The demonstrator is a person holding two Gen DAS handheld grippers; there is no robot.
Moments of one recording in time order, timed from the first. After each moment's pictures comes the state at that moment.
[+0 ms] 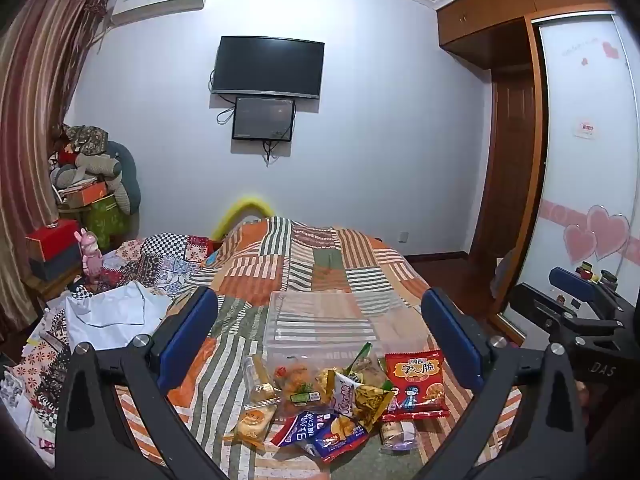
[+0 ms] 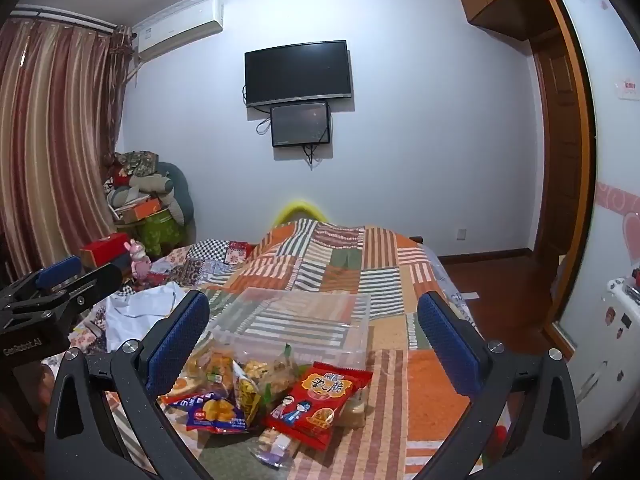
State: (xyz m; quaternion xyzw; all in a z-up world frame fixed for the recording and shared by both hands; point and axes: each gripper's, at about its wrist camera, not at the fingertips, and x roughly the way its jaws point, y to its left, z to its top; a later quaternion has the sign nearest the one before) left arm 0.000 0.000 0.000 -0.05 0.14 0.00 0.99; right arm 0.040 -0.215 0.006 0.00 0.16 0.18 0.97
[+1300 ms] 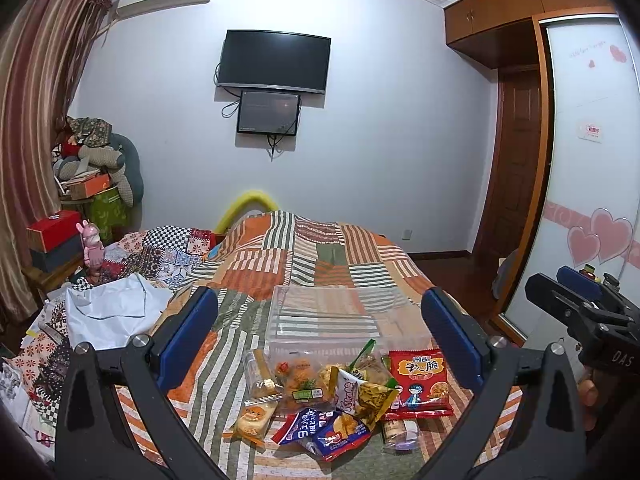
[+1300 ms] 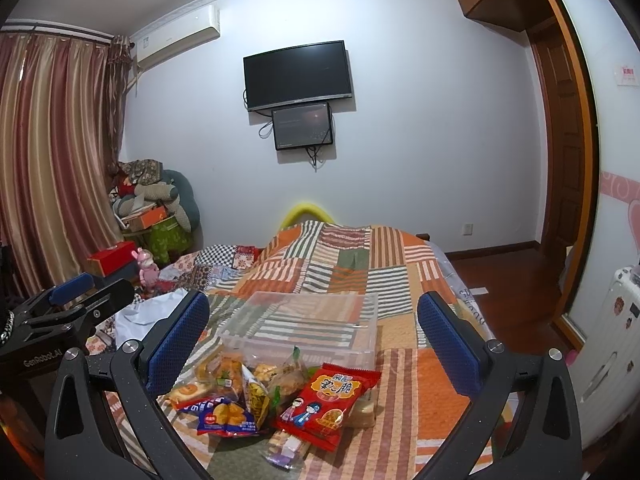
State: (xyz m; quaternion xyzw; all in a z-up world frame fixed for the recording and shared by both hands) left arm 0.006 0.006 -0.009 -0.06 0.15 0.01 0.99; right arm 0.036 -0.217 0.009 0.02 0.16 0.19 0.97
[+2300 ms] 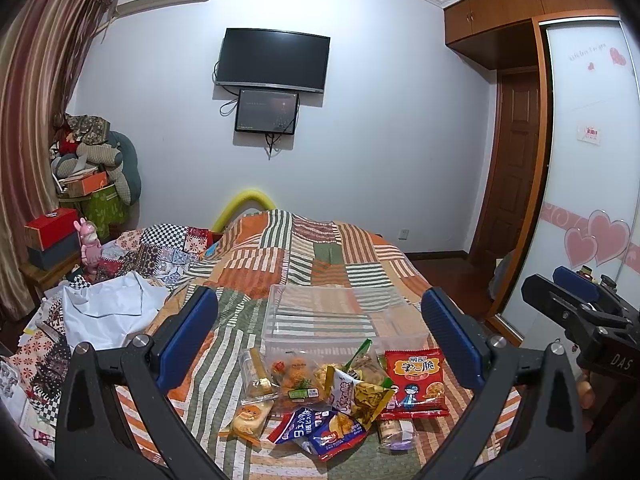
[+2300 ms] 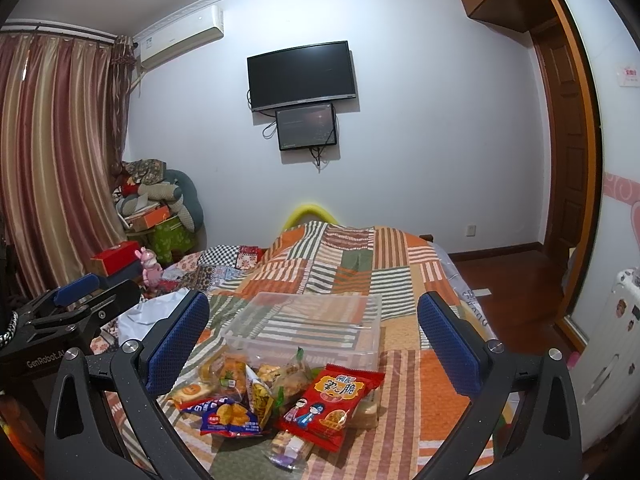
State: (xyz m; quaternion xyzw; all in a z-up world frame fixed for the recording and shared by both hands) left arm 0.005 0.005 -0.007 -0.06 0.15 0.01 0.99; right arm 0.038 -0.216 0.010 0.03 0.16 0.20 0.97
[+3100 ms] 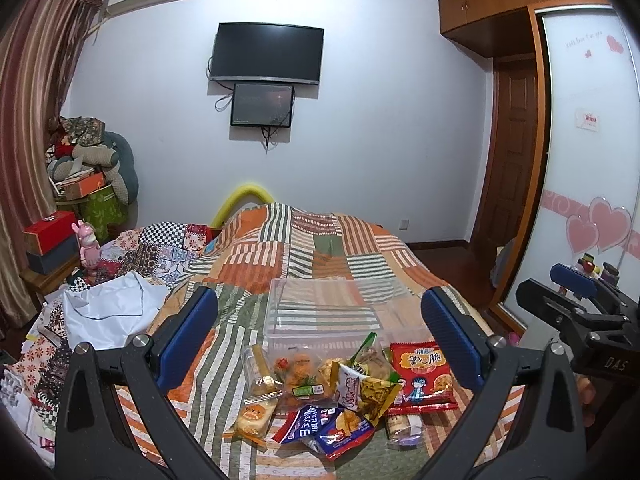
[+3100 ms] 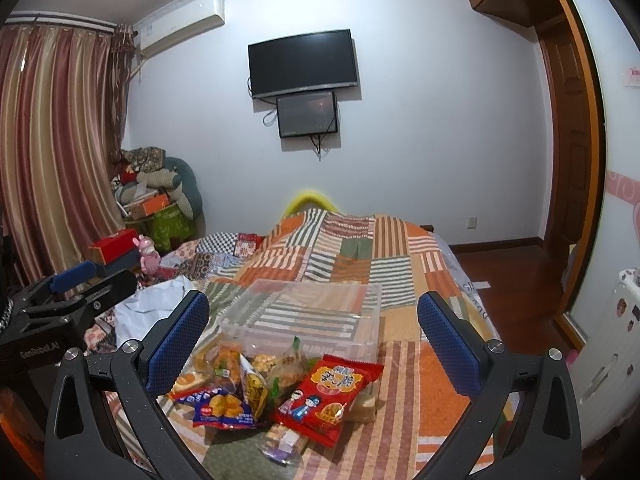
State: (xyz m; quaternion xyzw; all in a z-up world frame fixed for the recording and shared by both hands) left arm 0.015 0.007 -0.011 -0.04 0.17 0.00 0.98; right arm 0.047 -0.213 -0.002 0.01 0.18 0.20 0.96
